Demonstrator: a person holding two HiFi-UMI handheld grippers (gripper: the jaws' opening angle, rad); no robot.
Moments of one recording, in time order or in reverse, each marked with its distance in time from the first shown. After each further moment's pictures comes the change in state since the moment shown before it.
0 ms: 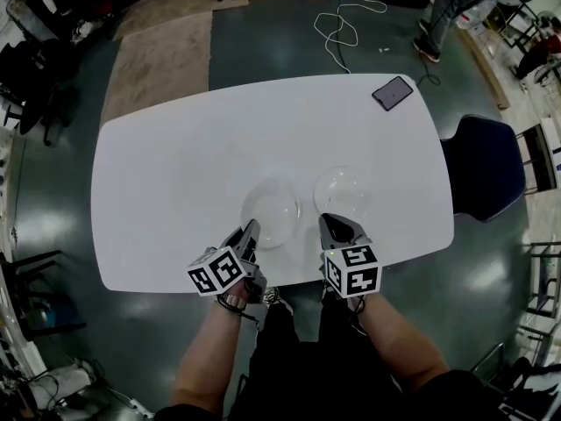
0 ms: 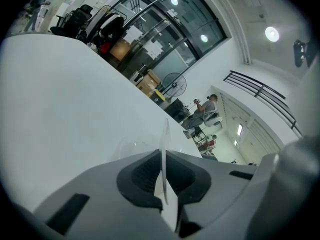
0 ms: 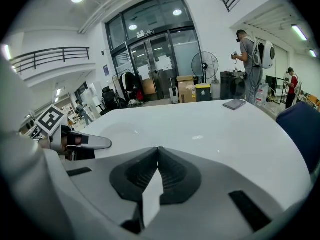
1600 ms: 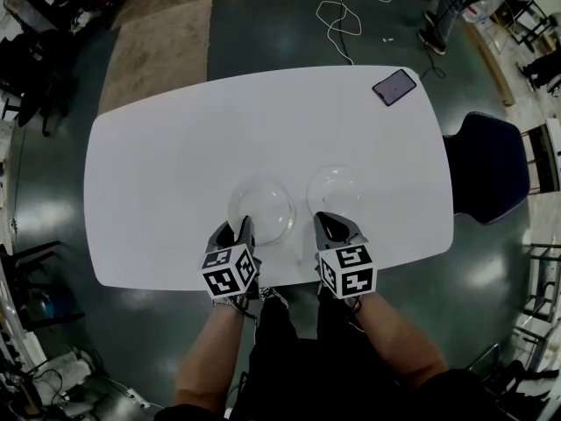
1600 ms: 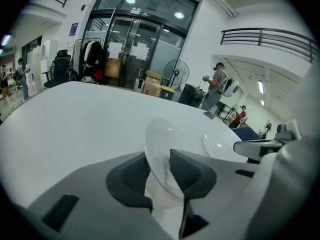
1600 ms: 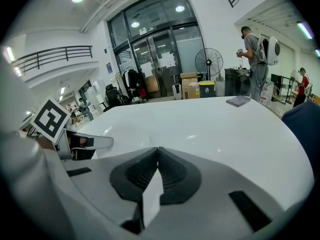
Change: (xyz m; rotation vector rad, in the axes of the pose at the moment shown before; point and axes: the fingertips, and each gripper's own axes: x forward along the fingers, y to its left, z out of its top) left arm 0.012 0.018 0.001 0.349 0.045 0.365; right arm 0.015 -0.015 -0.007 -0.020 0.034 0.041
